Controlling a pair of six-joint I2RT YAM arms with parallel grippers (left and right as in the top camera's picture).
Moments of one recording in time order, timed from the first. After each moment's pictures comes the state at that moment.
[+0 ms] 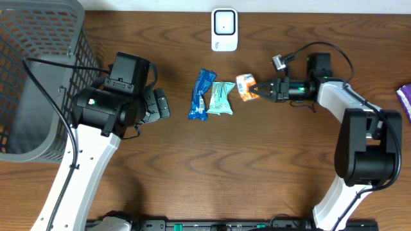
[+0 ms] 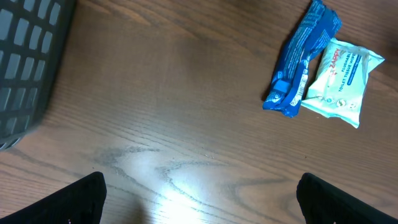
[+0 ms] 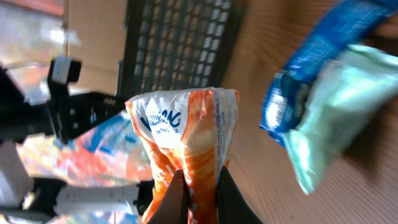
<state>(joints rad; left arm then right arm) -0.28 1.34 1.41 -1.25 -0.11 -0.52 -0.02 1.99 1.20 -0.38 -1.48 0.09</state>
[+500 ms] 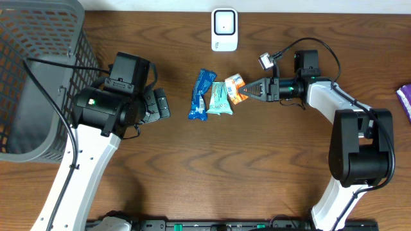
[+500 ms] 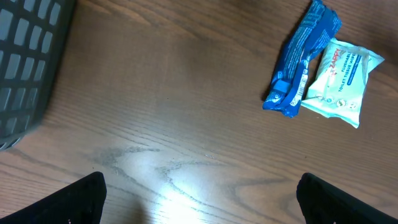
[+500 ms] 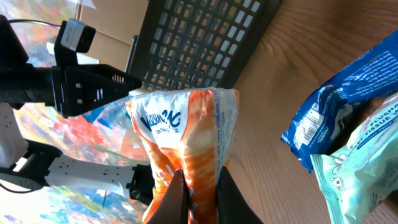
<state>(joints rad) -0.28 1.34 1.41 -1.25 -0.11 -0.52 0.06 1.99 1.20 -0.27 -1.53 0.06</state>
